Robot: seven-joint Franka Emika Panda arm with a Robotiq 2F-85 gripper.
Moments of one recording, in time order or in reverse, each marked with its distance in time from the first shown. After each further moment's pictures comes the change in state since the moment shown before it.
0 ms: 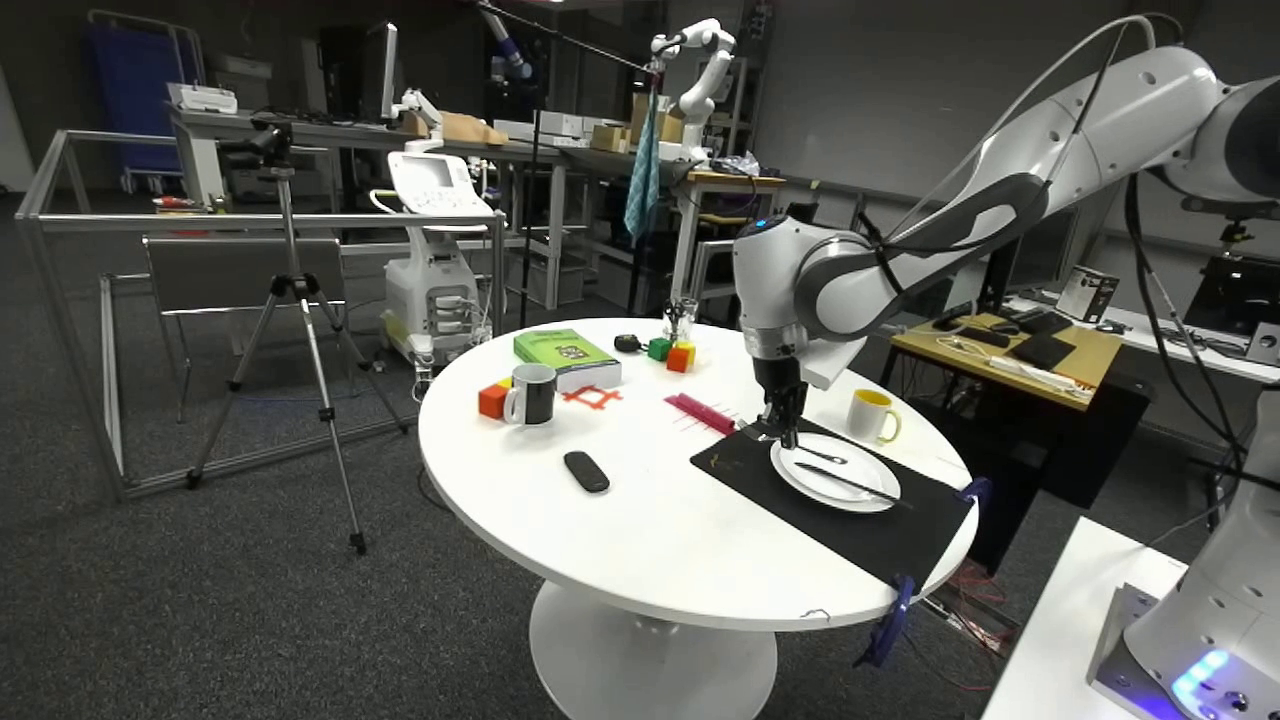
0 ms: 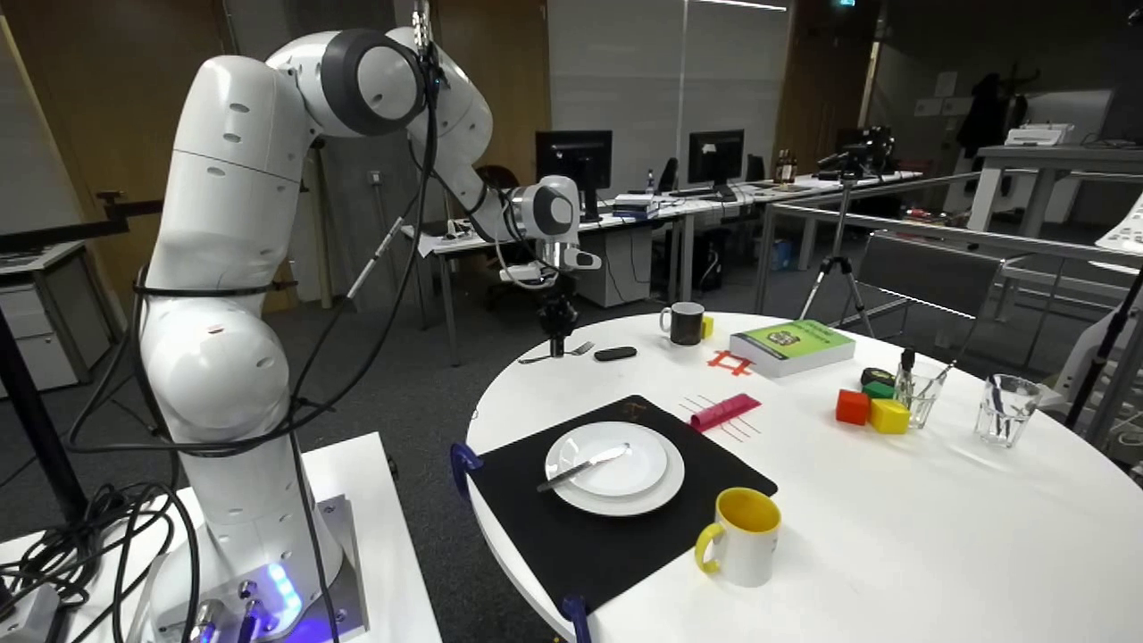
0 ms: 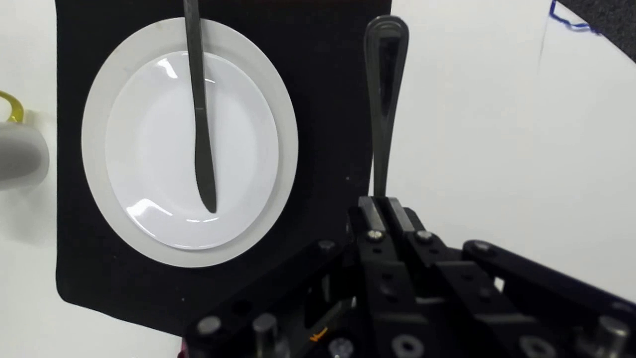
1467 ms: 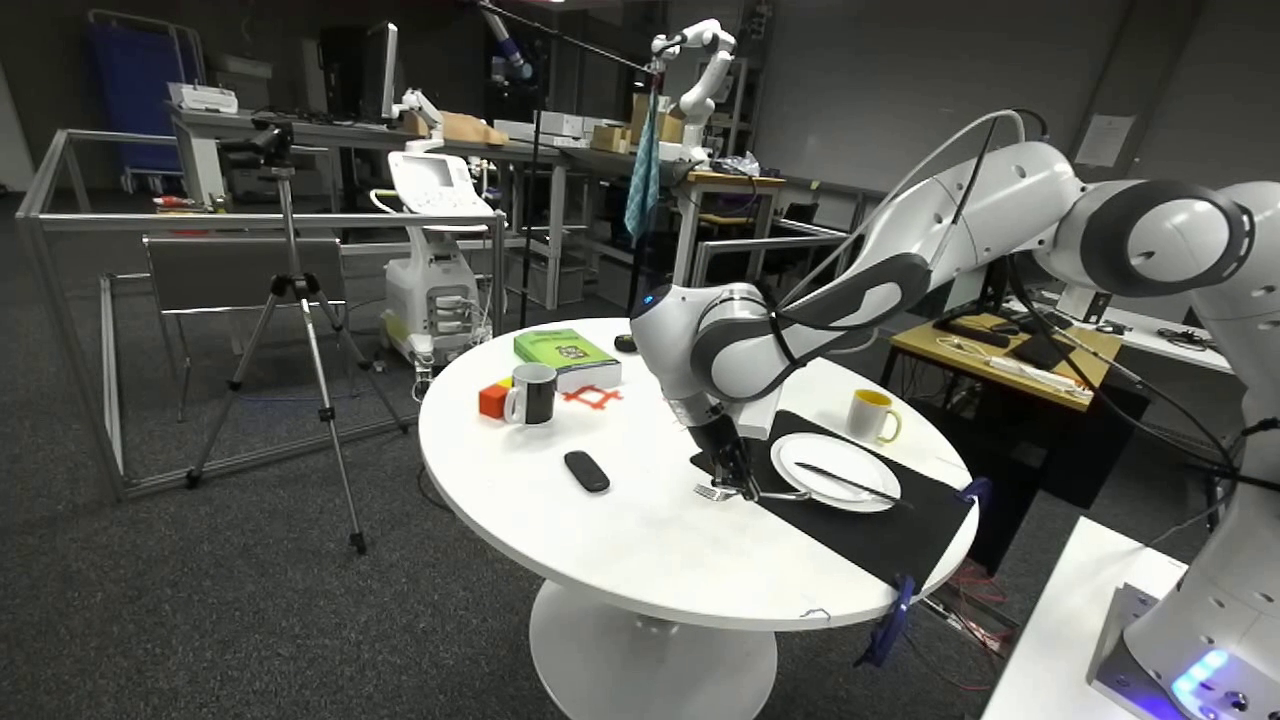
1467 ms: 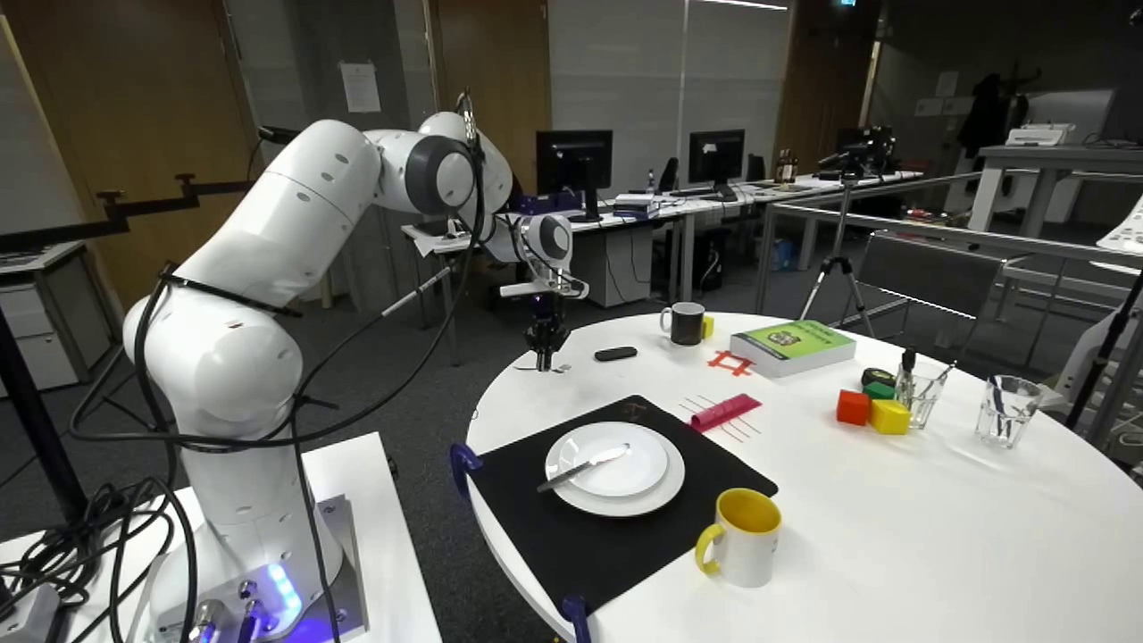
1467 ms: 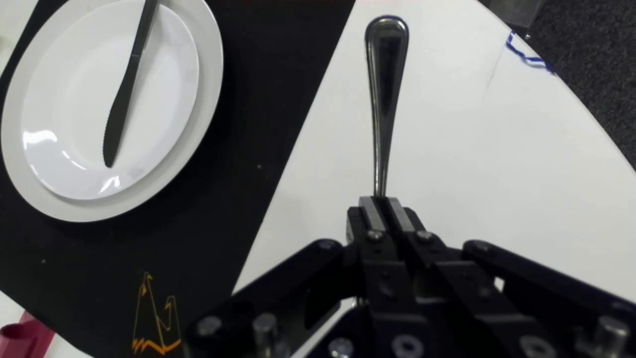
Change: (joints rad) arm 0.153 0.417 -0.001 0.493 -0.023 -0.336 -0.151
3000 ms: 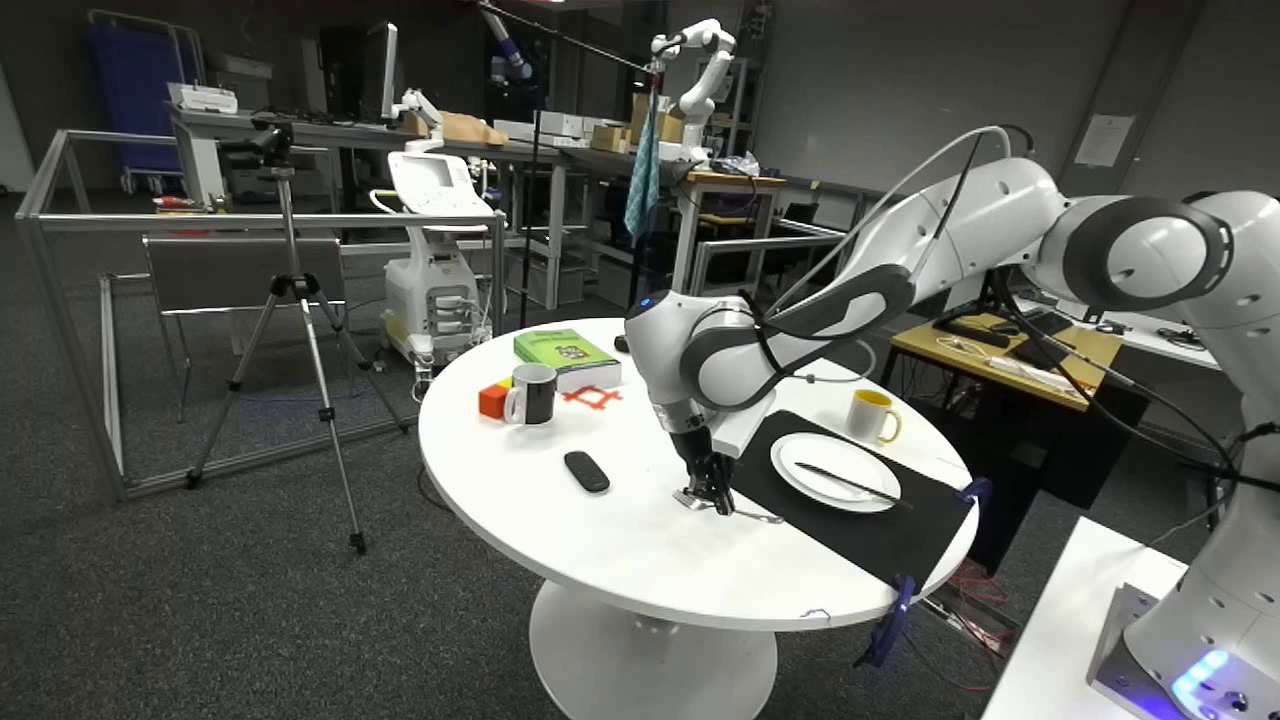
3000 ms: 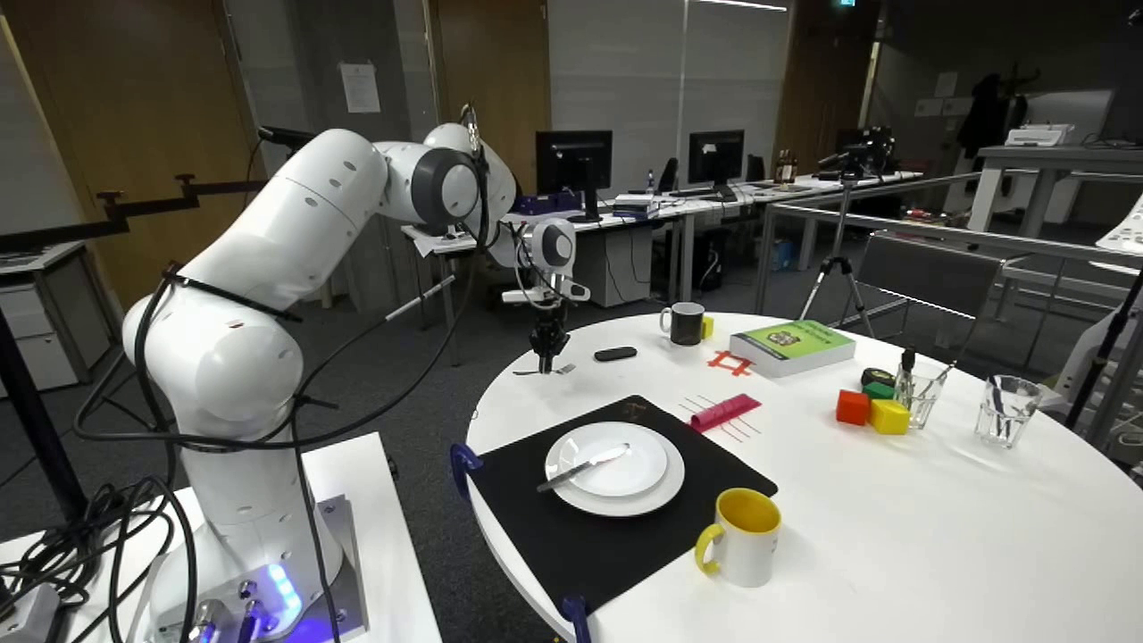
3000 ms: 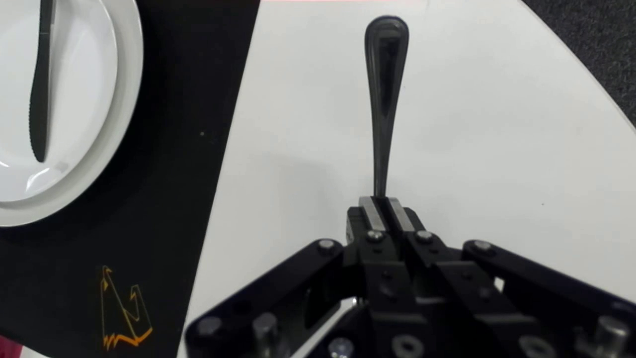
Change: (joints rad) arm 0.007 0.054 -0.011 0.046 0.065 0.107 0.125
